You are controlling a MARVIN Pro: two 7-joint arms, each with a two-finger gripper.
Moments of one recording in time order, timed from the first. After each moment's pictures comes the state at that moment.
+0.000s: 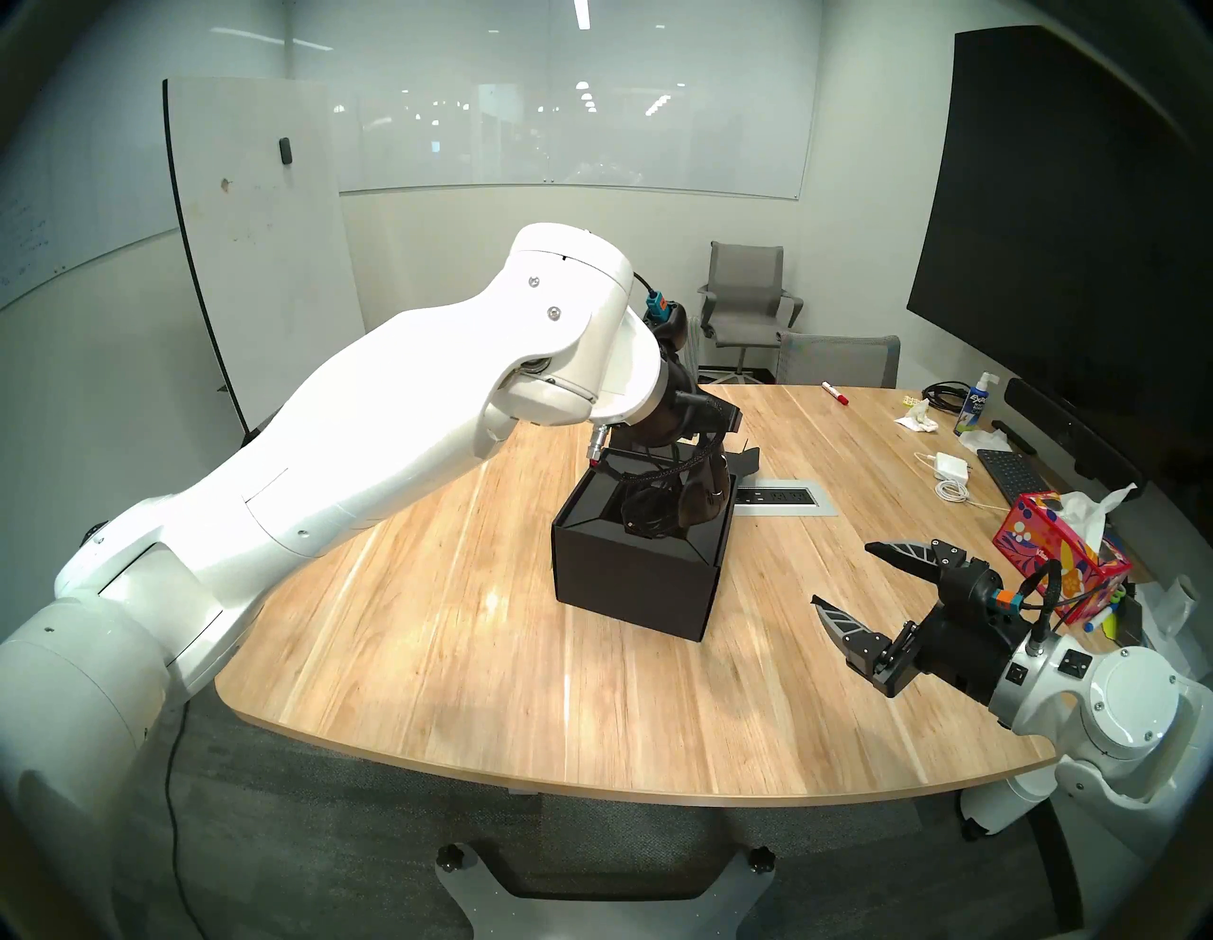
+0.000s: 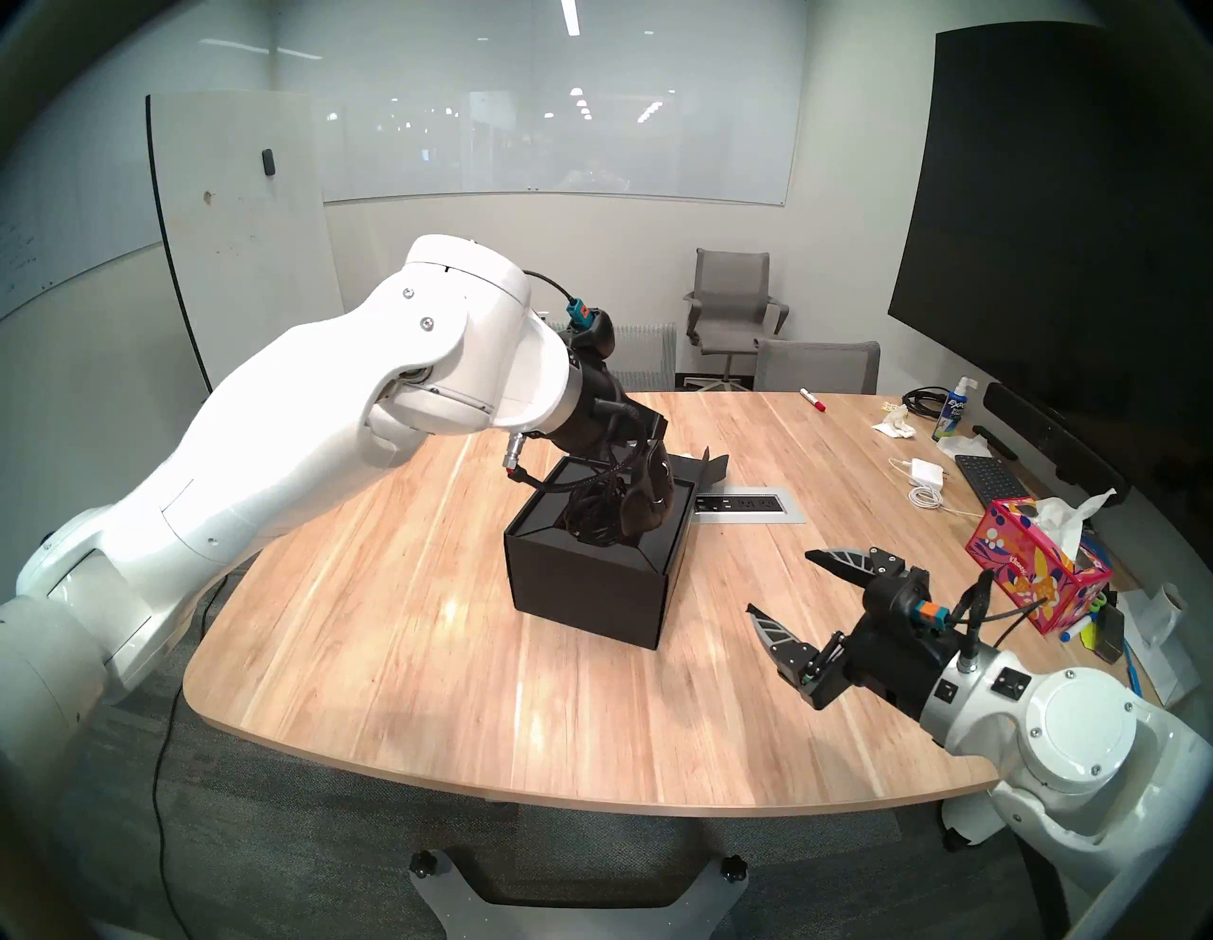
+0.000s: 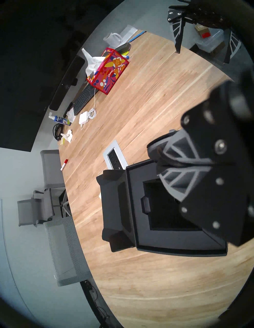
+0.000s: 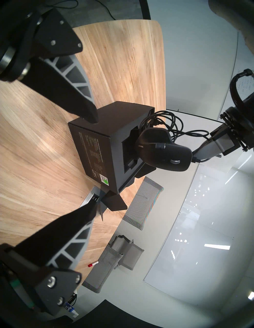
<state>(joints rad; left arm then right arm) 0.43 -1.10 -0.58 -1.83 -1.93 0.83 1.00 -2.65 -0.54 2.16 -2.41 0.59 0.05 0.05</state>
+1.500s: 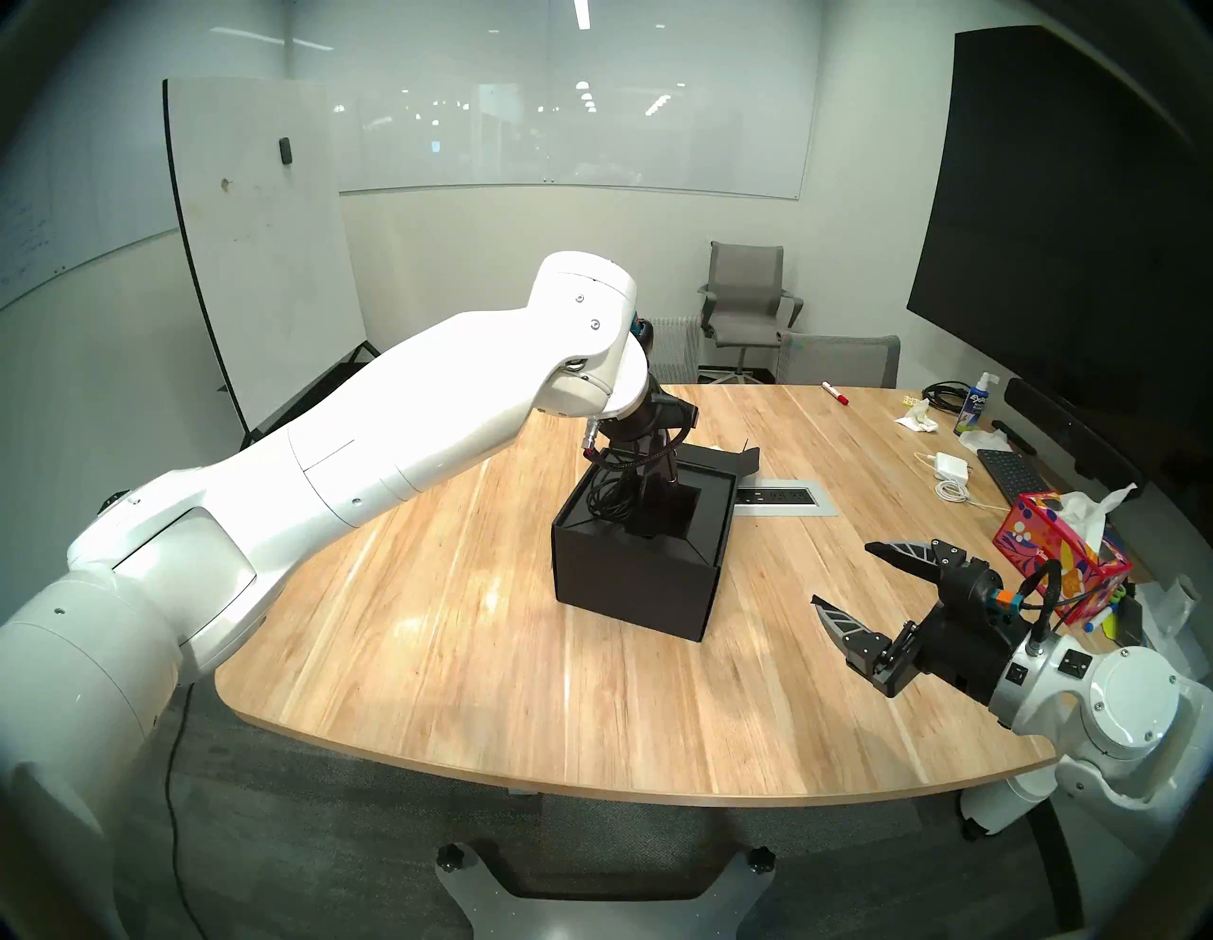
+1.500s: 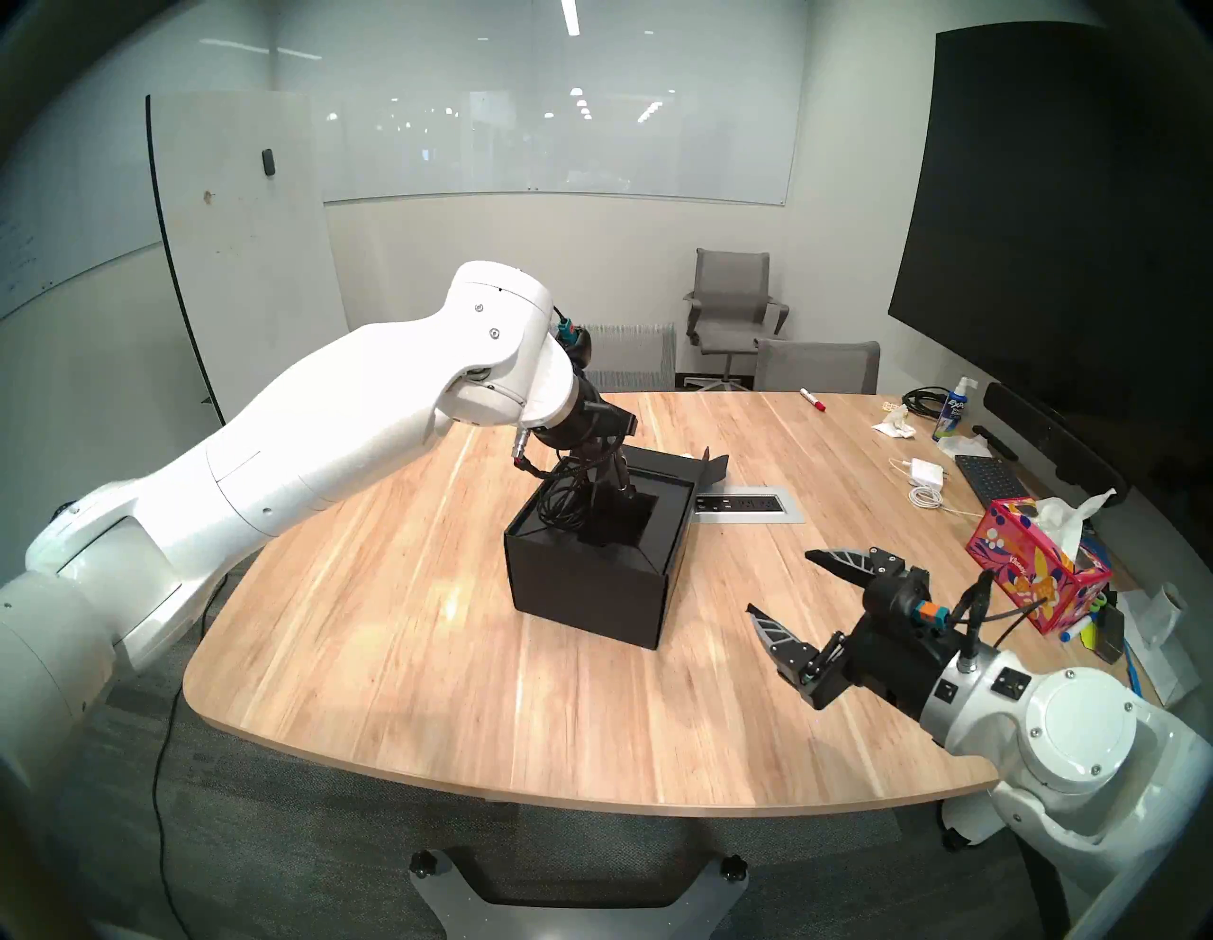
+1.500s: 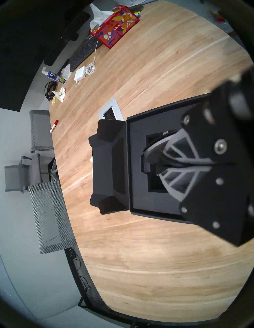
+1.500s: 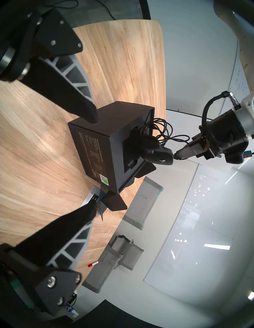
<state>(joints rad) 0.37 -1.14 -0.49 -1.62 -1.88 0.80 1.02 -2.65 -0.54 2.16 -2.41 0.59 0.05 0.05</state>
